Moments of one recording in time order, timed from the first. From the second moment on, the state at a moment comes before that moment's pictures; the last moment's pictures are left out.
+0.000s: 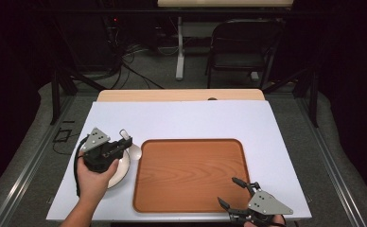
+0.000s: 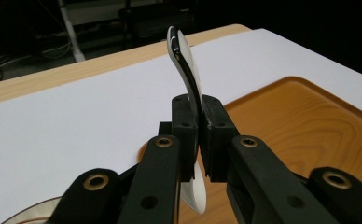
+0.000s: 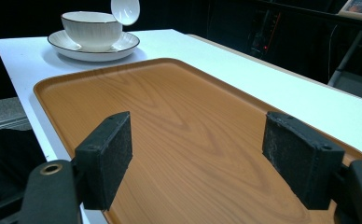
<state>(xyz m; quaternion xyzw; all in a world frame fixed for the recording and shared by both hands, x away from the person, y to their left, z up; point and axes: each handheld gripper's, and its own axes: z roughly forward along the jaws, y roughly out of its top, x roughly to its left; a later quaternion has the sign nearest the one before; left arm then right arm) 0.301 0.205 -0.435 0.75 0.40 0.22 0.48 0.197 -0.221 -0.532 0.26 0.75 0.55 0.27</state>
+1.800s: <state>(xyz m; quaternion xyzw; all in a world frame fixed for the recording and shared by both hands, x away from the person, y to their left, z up) 0.324 0.142 -0.484 0.85 0.38 0.03 0.37 0.196 -0.221 -0.532 0.26 0.75 0.55 0.27</state>
